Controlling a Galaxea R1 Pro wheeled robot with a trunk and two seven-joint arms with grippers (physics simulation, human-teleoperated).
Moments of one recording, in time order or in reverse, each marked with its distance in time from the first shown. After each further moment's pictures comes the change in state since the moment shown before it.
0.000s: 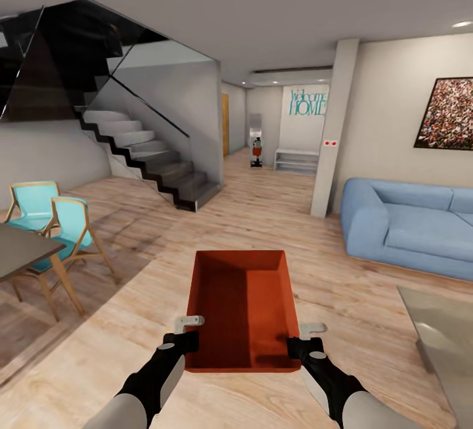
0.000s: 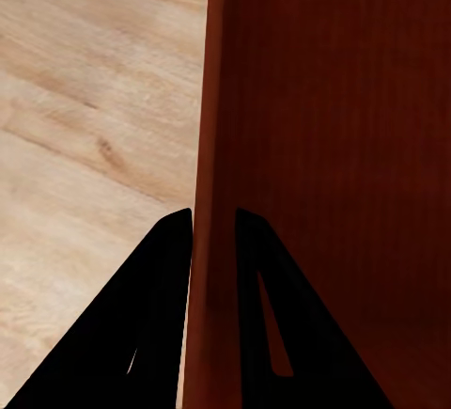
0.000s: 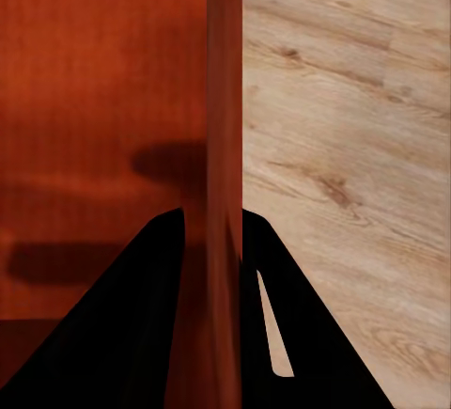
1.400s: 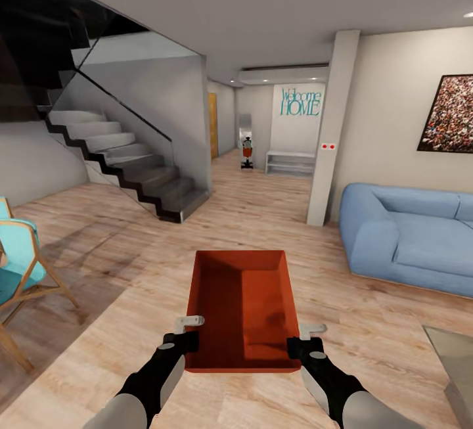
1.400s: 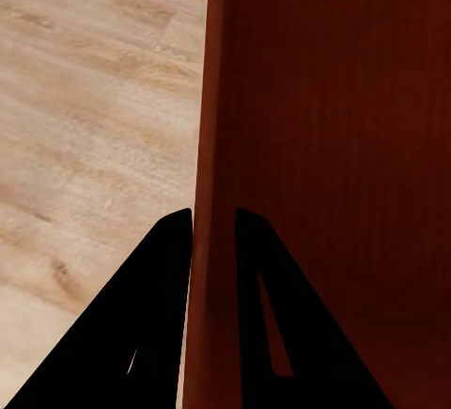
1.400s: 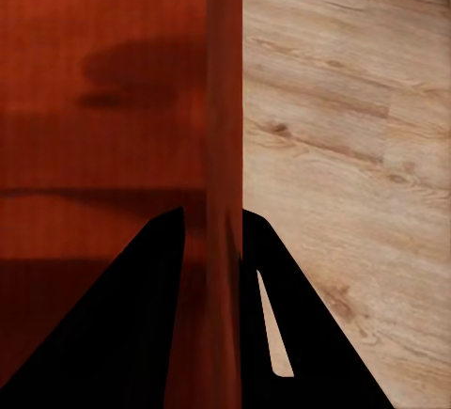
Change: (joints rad) left arm 0.000 0.000 0.000 0.000 0.000 0.001 0.000; right arm 0.000 0.000 -0.001 0.000 0.001 0.001 0.001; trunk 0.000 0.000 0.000
